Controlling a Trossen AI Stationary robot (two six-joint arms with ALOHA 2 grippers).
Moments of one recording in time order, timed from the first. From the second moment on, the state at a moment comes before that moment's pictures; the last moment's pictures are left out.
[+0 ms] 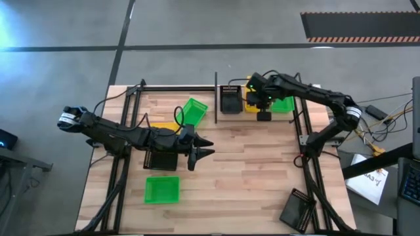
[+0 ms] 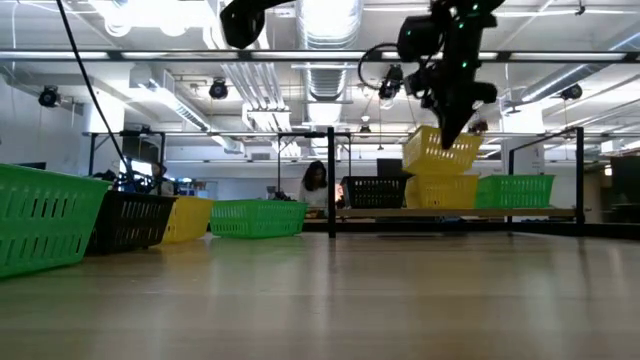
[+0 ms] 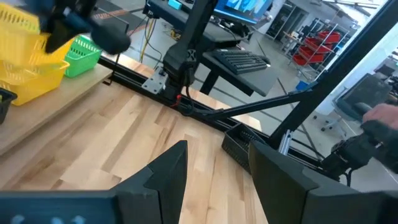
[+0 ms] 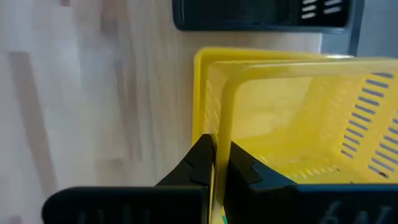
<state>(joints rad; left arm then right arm) -0.22 1.31 0.95 0.20 -0.23 -0.52 -0.54 1.55 1.33 -1.09 0.11 -0.56</state>
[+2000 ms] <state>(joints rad) -0.30 1.18 0.93 -0.53 -0.11 -1.38 0.30 1.25 0.89 -0.74 0.40 0.65</state>
